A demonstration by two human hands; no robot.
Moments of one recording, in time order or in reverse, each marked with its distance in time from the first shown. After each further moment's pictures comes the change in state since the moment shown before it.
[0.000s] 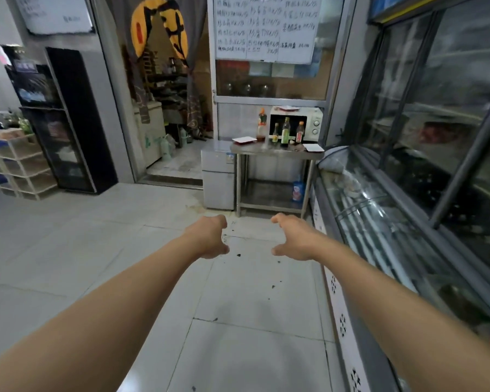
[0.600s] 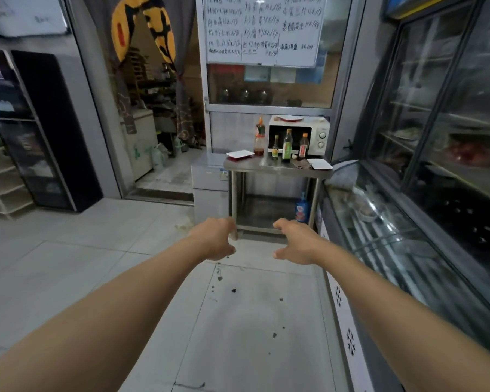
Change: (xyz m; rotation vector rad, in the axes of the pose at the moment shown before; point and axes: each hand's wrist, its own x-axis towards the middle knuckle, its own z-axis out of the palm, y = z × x) left_hand 0.299 0.021 -0.030 0.041 0.032 0.099; right_hand 0.279 0.096 -0.053 0.010 -0.021 0.026
